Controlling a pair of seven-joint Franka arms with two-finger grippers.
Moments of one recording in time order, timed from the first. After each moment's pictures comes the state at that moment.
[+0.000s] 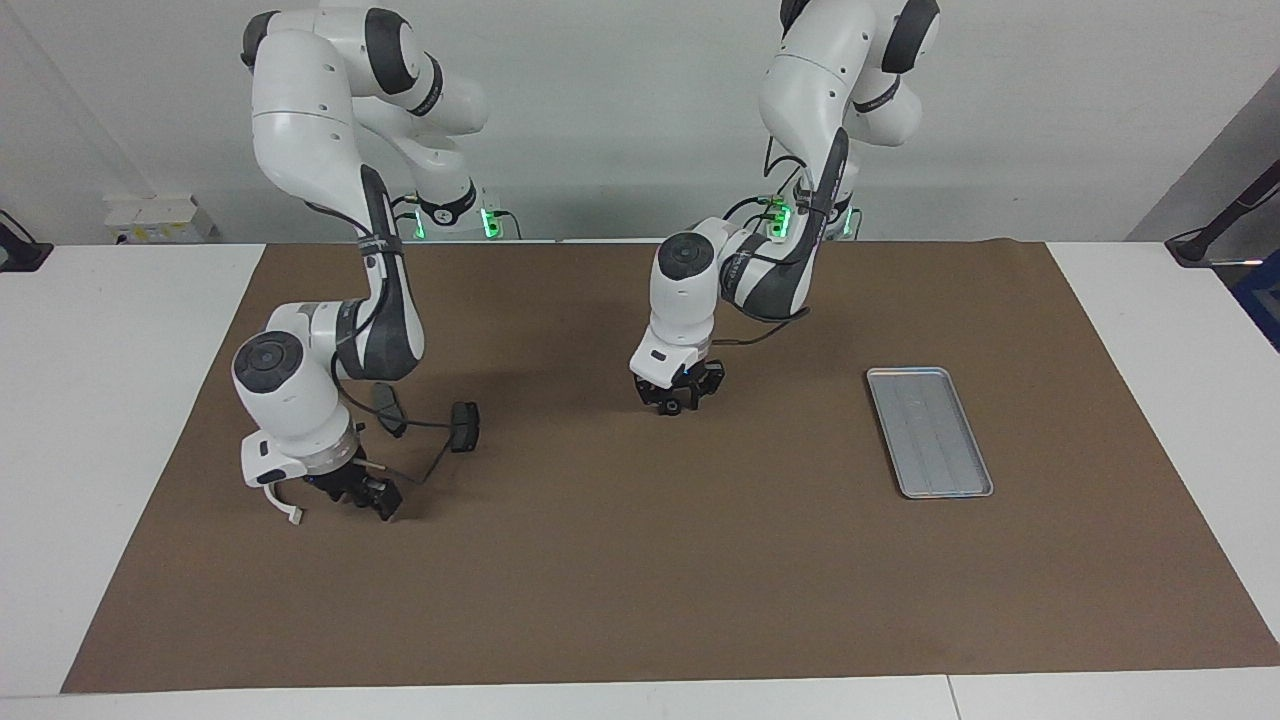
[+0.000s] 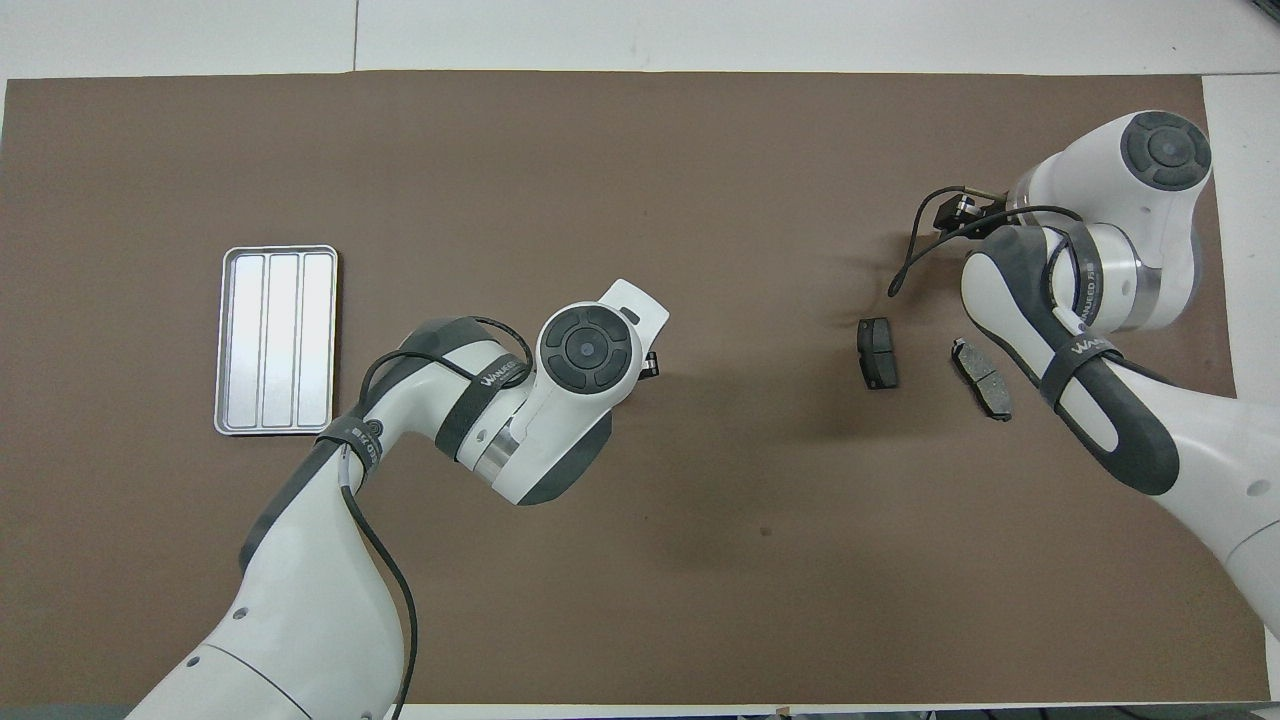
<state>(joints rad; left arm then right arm) -0.58 0.42 -0.10 -1.86 0.13 2.30 -0.83 -0.08 0.55 0.06 -1.68 -0.10 2.30 0.42</state>
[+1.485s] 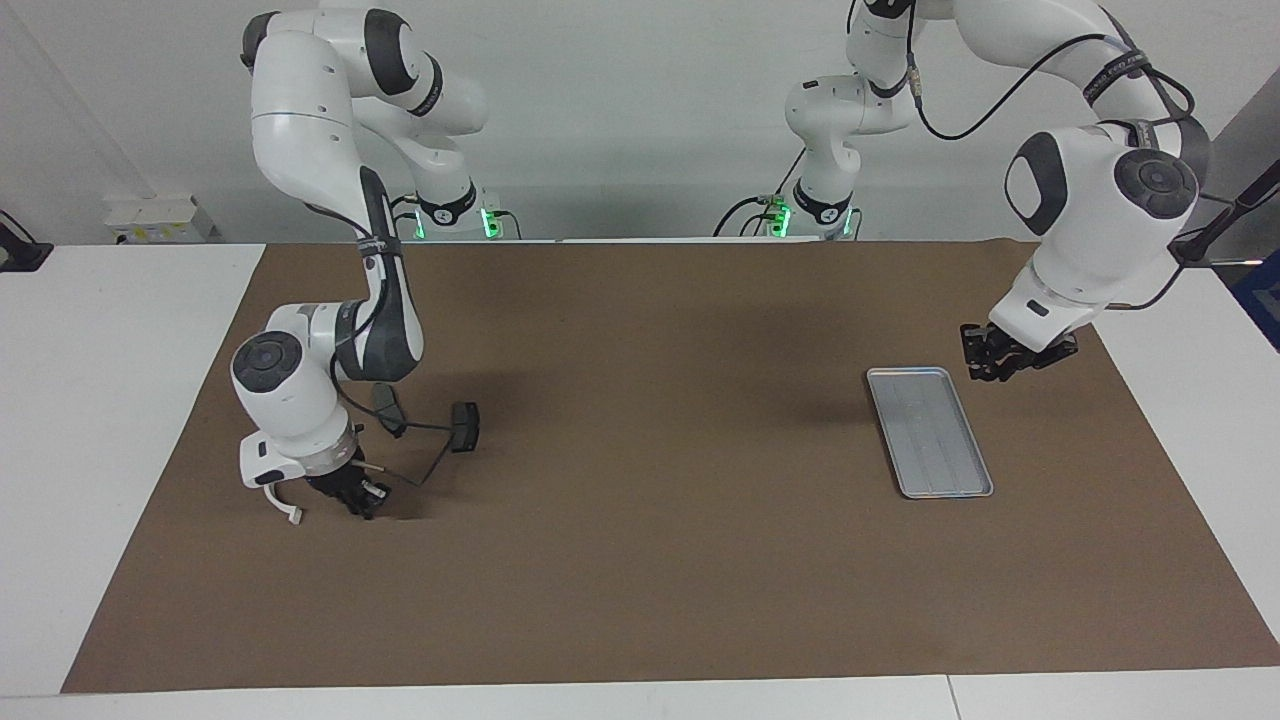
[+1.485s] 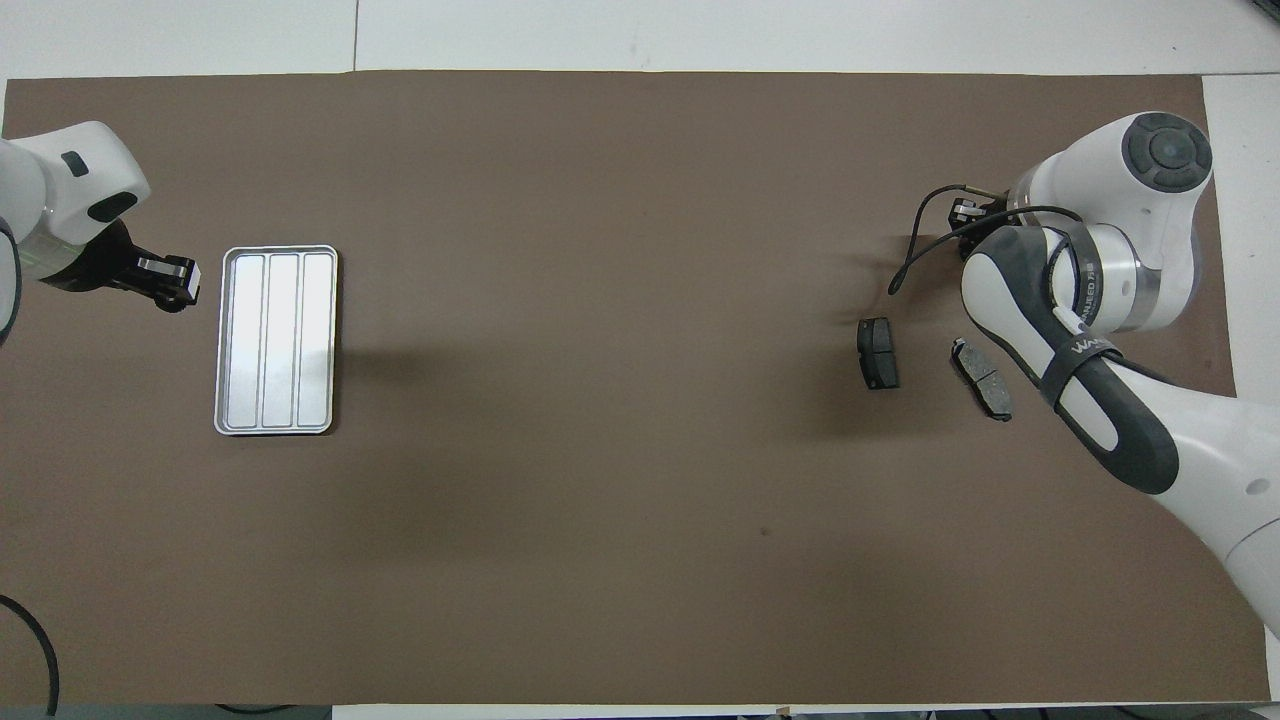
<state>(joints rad) 0.05 0.18 -0.06 -1.74 0.06 1.91 0.20 -0.08 0.55 0.06 -1.68 -0.10 2.31 0.42</state>
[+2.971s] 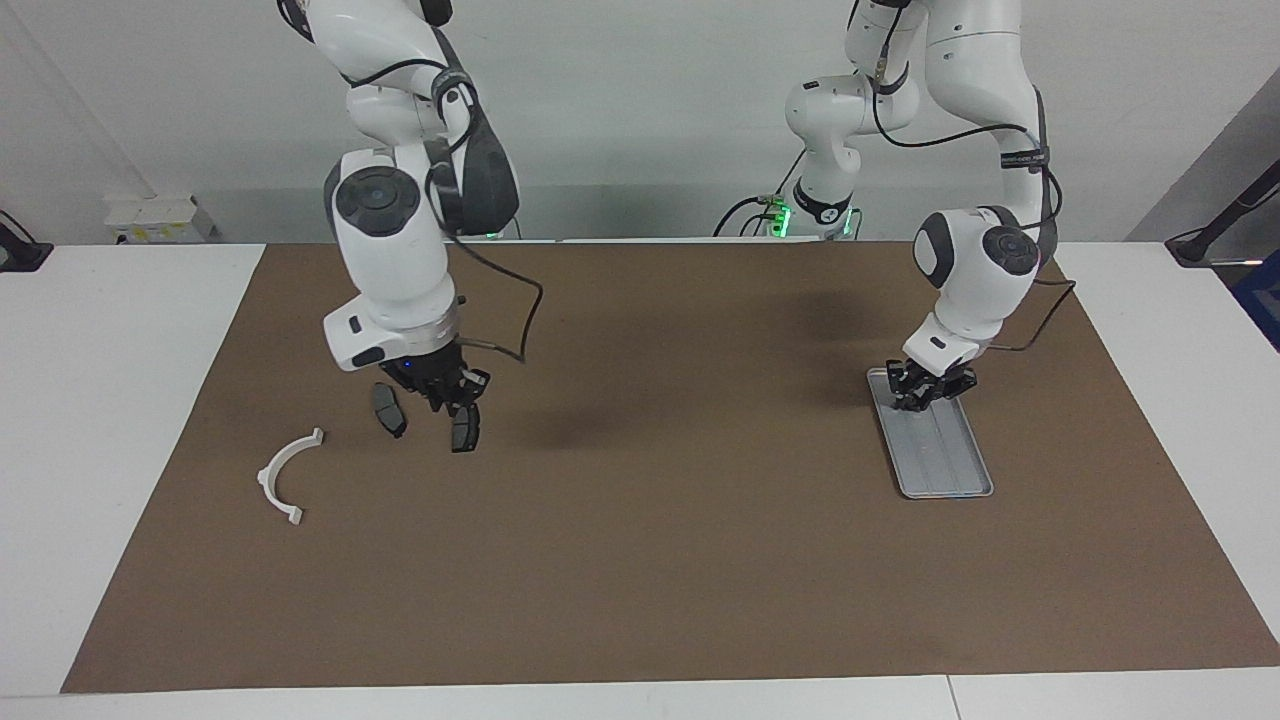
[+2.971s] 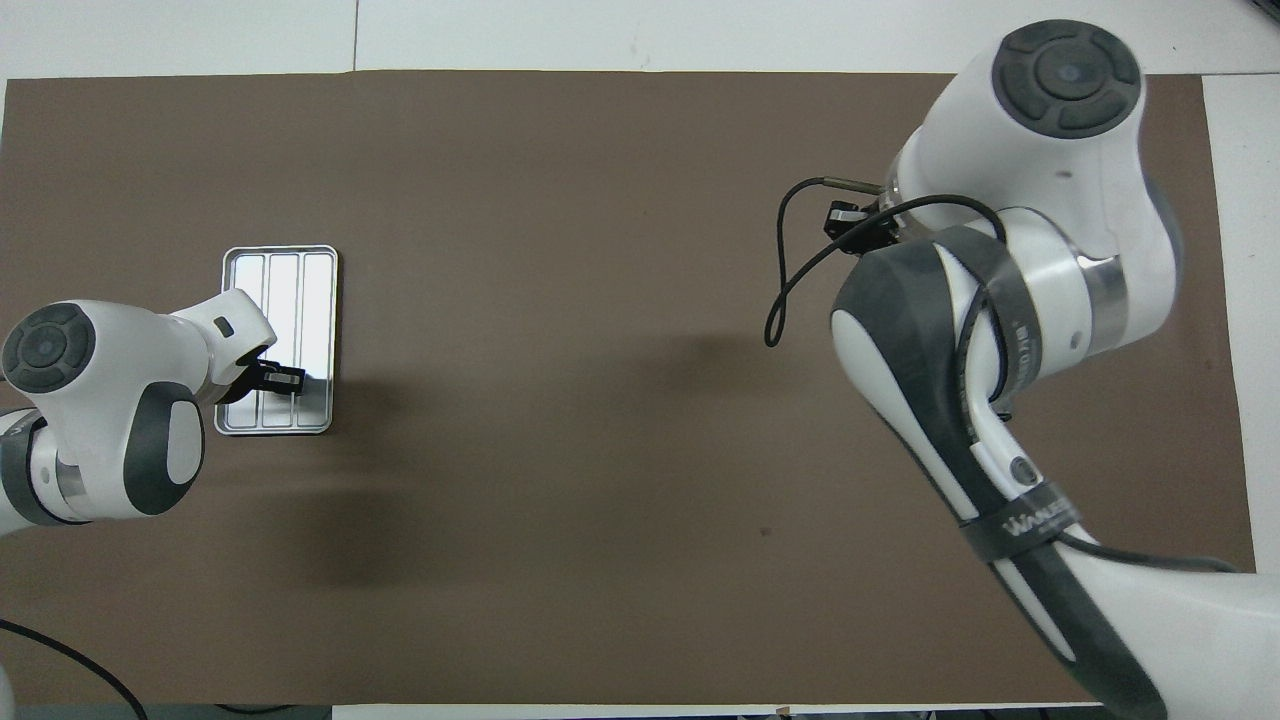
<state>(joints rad) 0.05 0.13 -0.06 -2.29 0.02 2.48 0.21 0.26 0.29 0.08 -1.52 -0.10 1.81 0.73</state>
